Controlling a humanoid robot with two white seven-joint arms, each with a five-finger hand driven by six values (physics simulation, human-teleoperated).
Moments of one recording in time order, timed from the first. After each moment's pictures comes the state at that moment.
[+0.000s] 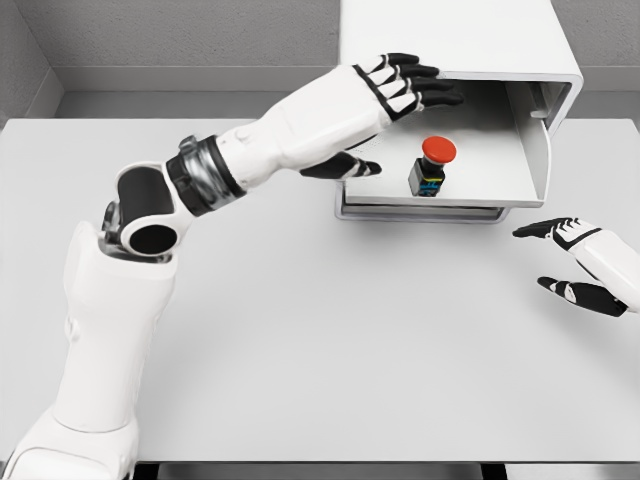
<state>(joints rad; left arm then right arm) -0.51 0.00 -0.20 -1.73 -0.61 -0.61 -0.61 0.19 -0.71 -0.09 -1.65 0.30 -0.61 0.18</state>
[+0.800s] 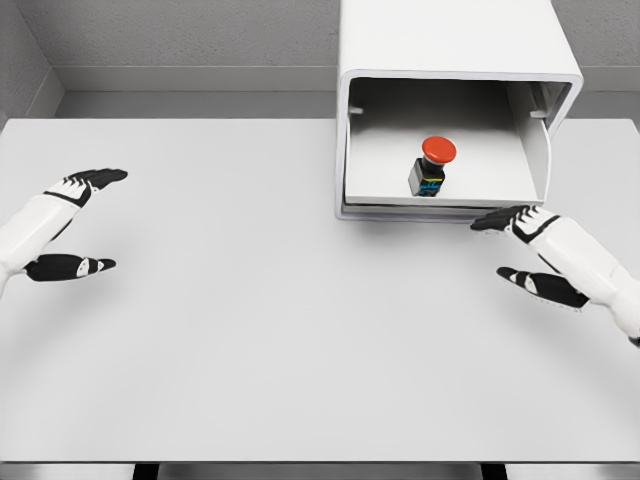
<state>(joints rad) -0.01 0.35 0.35 -1.66 -0.37 -0.61 -0.61 0.13 -0.65 -0.03 -1.75 0.31 -0.61 0.21</state>
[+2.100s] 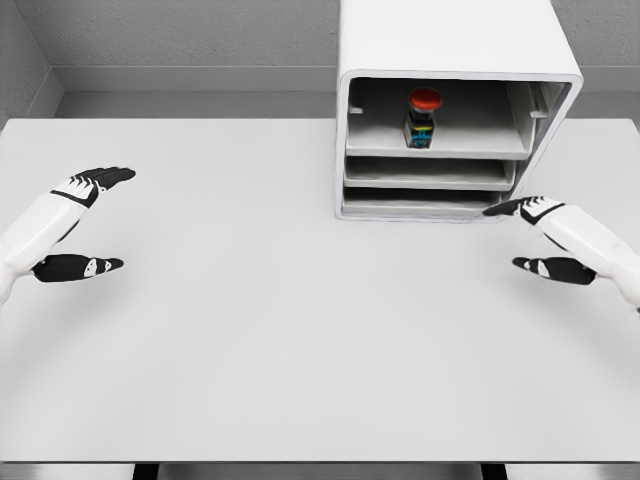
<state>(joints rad) 0.00 0.33 0.35 -1.69 -0.37 -0.61 -0.61 -0.03 -0.70 0.04 -1.53 0.27 -0.61 0.30</state>
